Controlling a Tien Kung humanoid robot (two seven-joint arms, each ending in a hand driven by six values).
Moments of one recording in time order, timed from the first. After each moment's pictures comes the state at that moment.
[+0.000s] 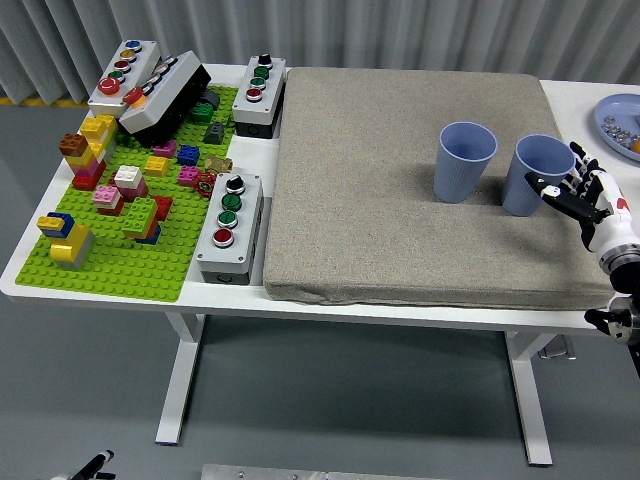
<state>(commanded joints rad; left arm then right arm) -0.13 0.13 -1.01 -0.18 1.00 -0.17 0.06 0.43 -0.19 1.24 0.99 -1.02 -0.17 0.06</state>
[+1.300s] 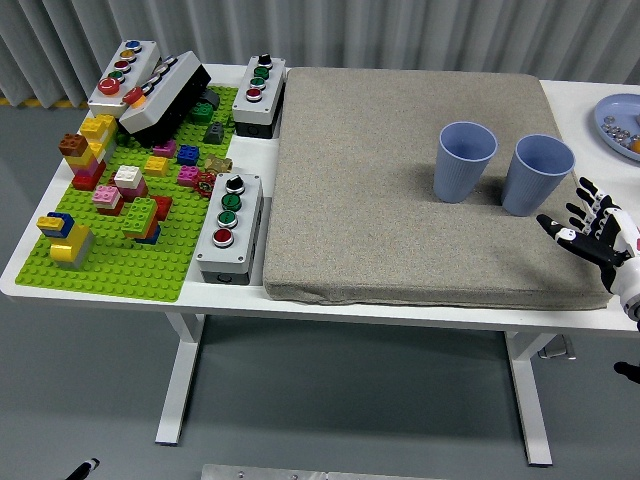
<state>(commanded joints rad) -0.11 0.15 -1.03 -0.18 1.00 -0.17 0.06 0.20 -0.30 1.26 1.26 -1.04 -0.17 0.03</state>
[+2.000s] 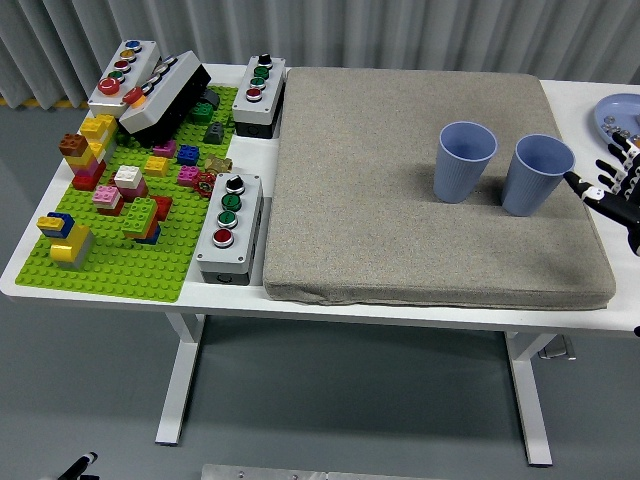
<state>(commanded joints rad) -0.12 0.17 -1.05 -0.18 1.02 -0.16 0.06 0.29 -0.35 1.33 1.32 -1.06 -0.18 -0.01</state>
